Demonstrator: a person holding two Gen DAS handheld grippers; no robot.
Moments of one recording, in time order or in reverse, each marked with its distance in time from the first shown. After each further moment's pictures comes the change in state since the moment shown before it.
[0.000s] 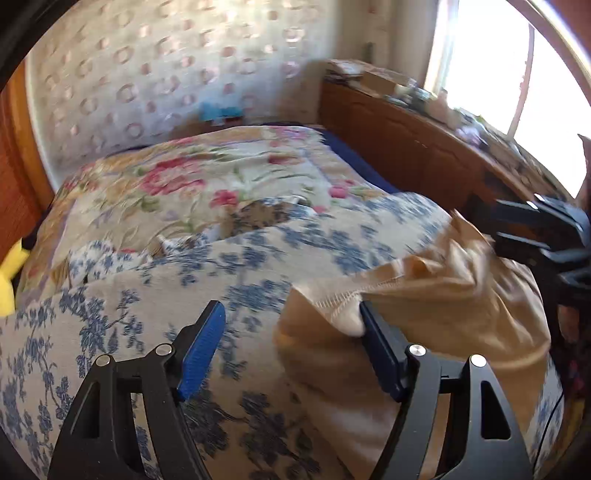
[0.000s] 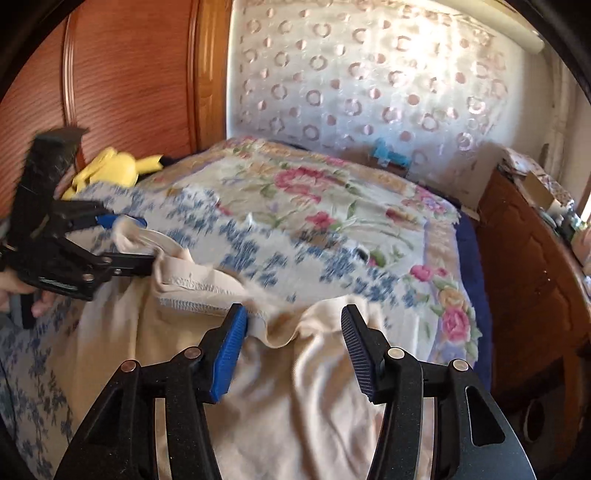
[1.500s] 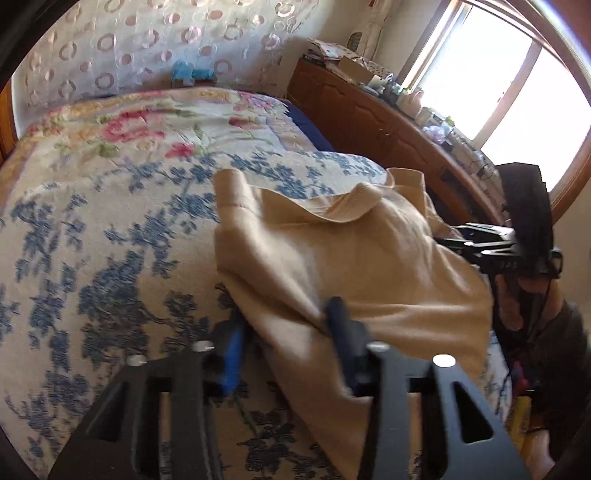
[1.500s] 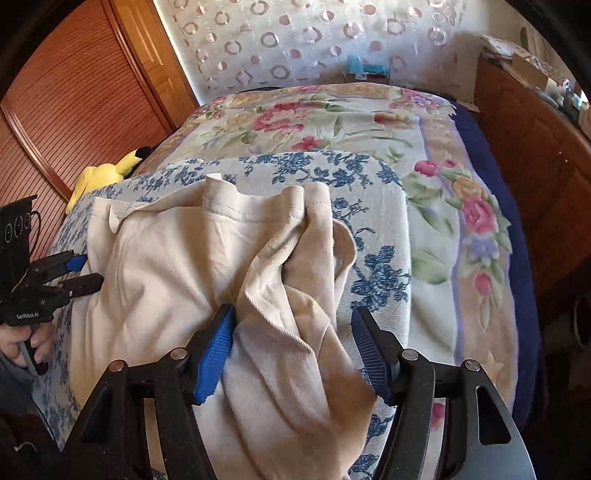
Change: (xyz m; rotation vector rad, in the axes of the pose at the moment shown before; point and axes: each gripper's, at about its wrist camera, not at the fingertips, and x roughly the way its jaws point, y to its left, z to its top) left arm -0.008 -0.016 -0.045 -0.089 0.121 -0.247; right arm 0.017 -0.010 -0.050 0.295 0.260 0.135
